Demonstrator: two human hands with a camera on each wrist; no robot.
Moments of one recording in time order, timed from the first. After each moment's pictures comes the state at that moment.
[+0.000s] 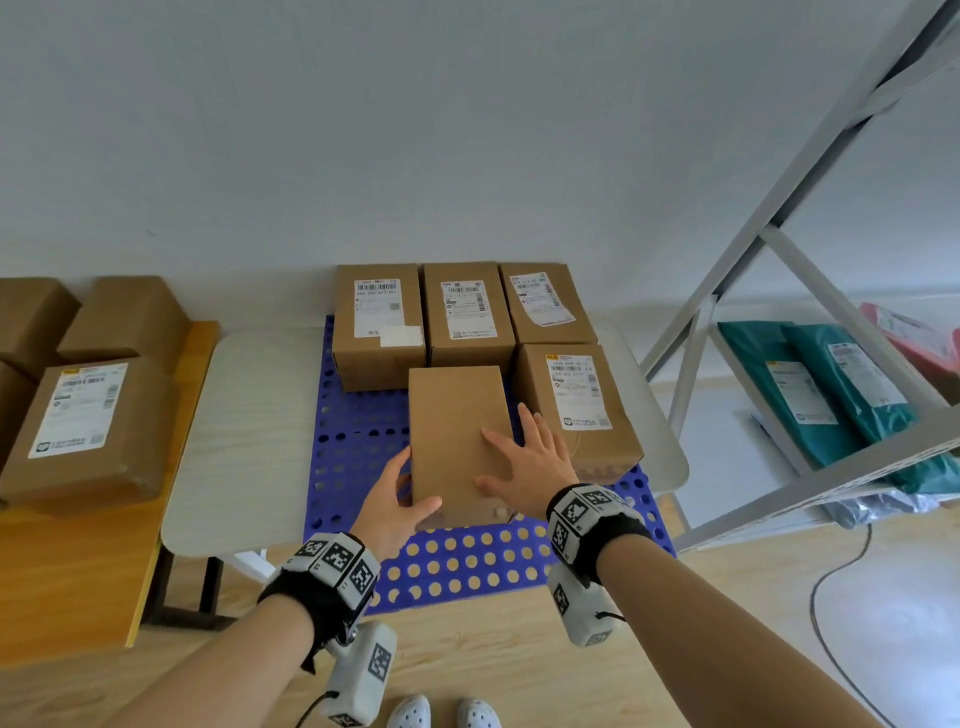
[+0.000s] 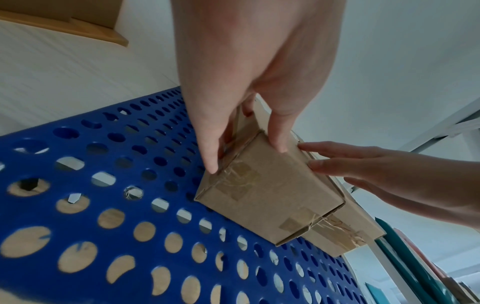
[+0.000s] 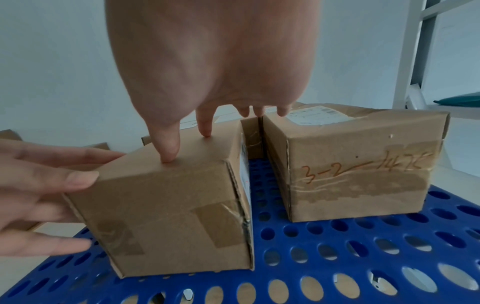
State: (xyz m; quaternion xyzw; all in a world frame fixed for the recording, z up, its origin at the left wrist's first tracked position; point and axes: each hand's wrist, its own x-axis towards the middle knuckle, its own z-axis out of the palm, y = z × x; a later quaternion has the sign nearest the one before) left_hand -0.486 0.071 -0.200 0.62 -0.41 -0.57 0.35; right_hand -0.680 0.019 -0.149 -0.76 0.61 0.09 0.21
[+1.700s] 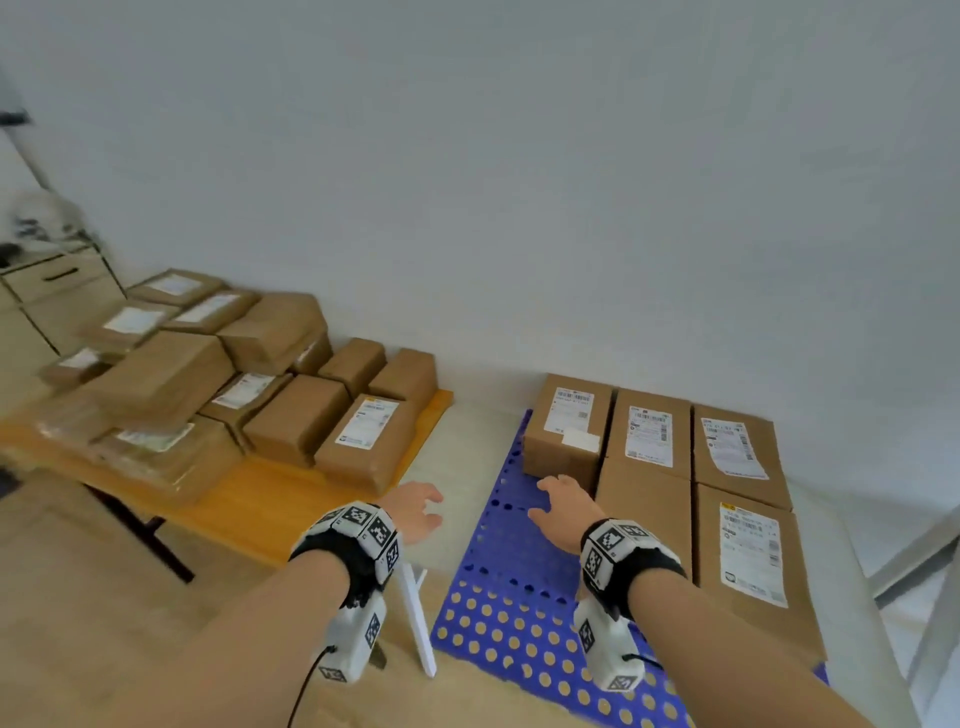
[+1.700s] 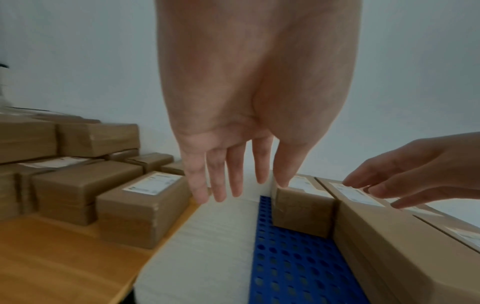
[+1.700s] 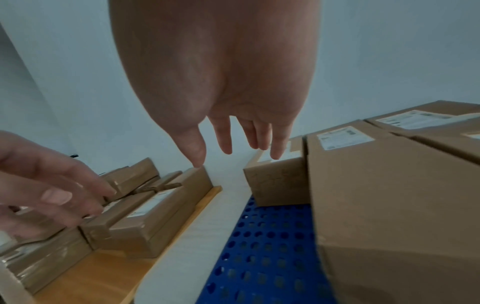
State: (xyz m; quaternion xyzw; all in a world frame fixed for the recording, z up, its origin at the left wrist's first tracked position) left_hand -0.377 0.132 -0.064 0.83 -0.49 -0.27 0.06; right_hand -0.569 -0.001 -0.089 -0.85 0.43 0.06 0.29
